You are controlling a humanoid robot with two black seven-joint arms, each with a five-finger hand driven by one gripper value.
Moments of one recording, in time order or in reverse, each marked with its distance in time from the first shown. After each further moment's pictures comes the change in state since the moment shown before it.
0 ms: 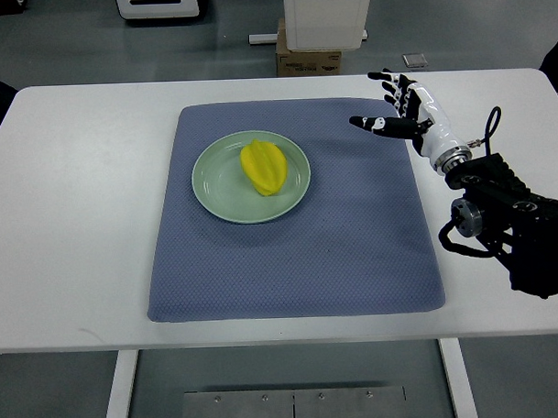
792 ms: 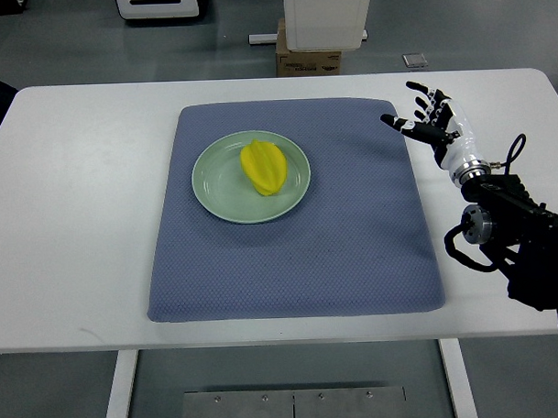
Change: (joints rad) left arm 0.000 0.000 0.000 0.000 0.000 0.000 0.001; right arm -0.055 0.011 0.073 -0.054 0.149 0.002 -0.014
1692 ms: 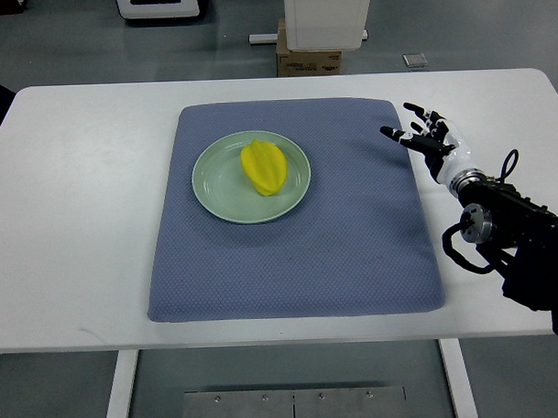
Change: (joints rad) left arm 0.000 0.000 0.000 0.000 0.000 0.000 0.000; right arm -0.001 0.013 0.004 -0.026 0.122 0.012 -0.168
